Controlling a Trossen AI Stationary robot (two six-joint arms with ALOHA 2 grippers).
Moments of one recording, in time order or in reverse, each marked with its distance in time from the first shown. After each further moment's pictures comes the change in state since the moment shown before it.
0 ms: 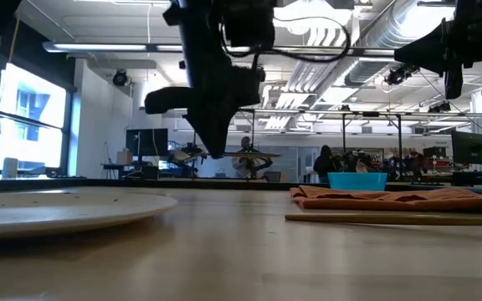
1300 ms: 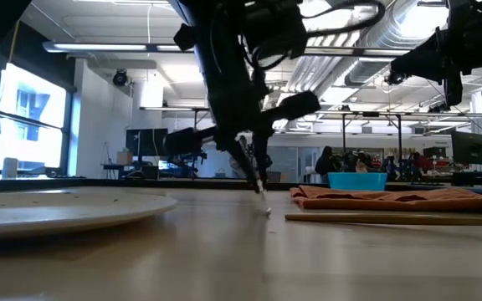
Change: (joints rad) left arm -0.107 0.149 0.005 0.289 0.062 0.816; right arm 0.000 0.064 -0.002 -0.035 0.015 0.063
